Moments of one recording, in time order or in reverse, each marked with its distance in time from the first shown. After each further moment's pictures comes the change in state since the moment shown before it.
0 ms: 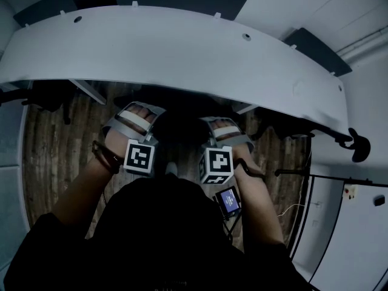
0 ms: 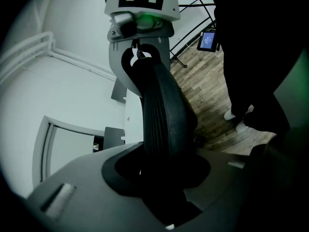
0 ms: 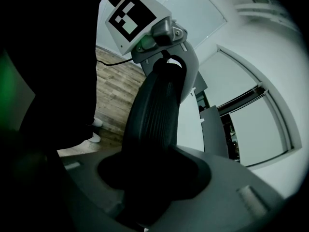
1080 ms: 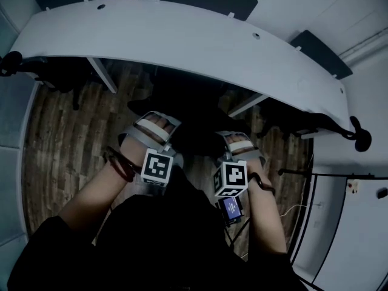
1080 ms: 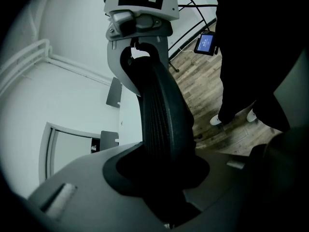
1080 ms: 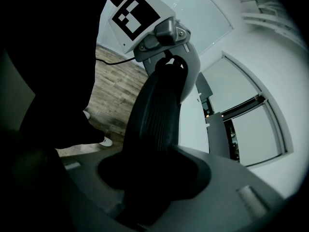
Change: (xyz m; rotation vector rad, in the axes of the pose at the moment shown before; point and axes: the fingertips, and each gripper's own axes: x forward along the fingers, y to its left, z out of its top) left arm -0.118 -0.120 0.057 0.059 0.031 0.005; right arm -0.087 0.145 0.069 -0.022 -0.003 0.002
